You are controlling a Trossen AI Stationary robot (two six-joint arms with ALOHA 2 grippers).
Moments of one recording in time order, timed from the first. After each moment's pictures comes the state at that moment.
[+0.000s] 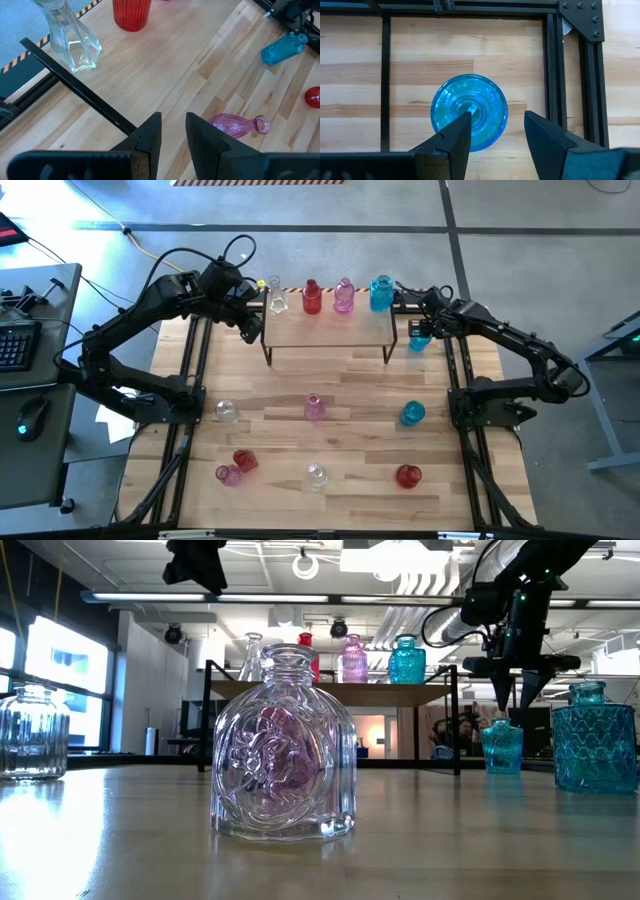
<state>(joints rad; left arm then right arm) 0.54 1.26 1.51 -1.15 0.07 -0.22 -0.86 1.19 0.87 -0.89 0.30 0.65</state>
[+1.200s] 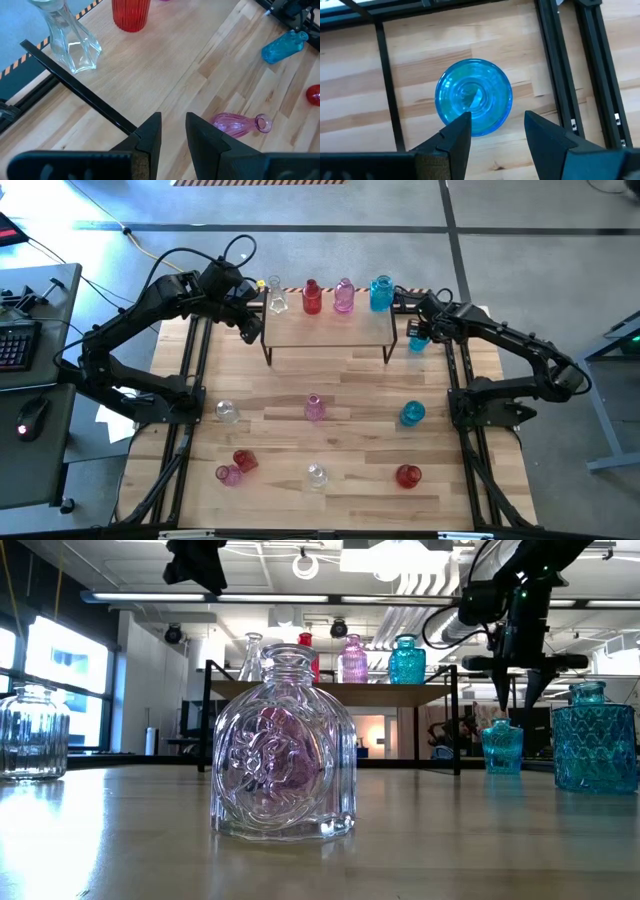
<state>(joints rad) 0.54 1.26 1.51 -1.15 0.07 -0.21 -0.80 1.19 0.87 -0.95 0.31 0.91</state>
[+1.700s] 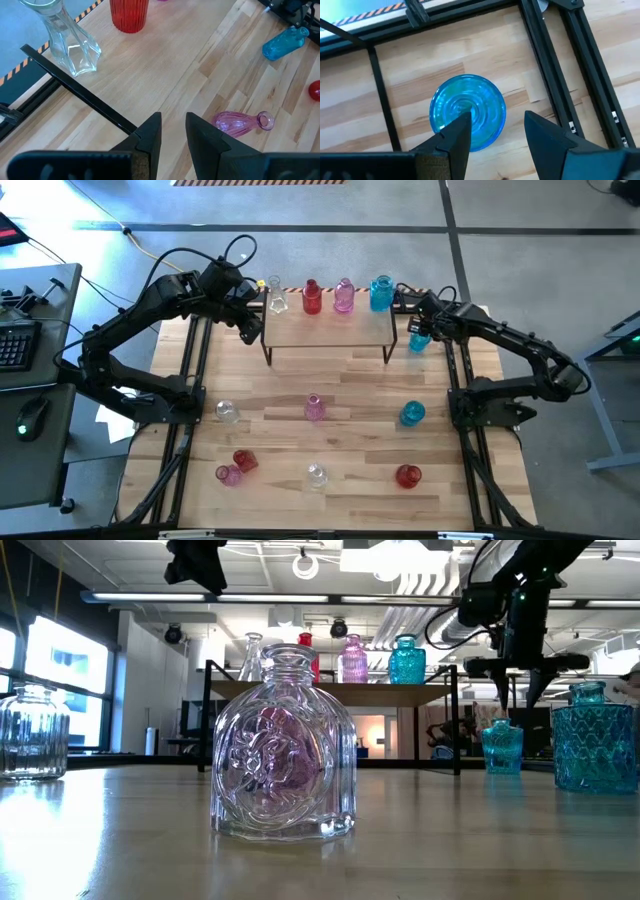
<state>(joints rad) 0.54 1.26 1.51 -1.15 0.07 -0.18 -0.81 1.21 0.87 -0.93 0.36 1.00</state>
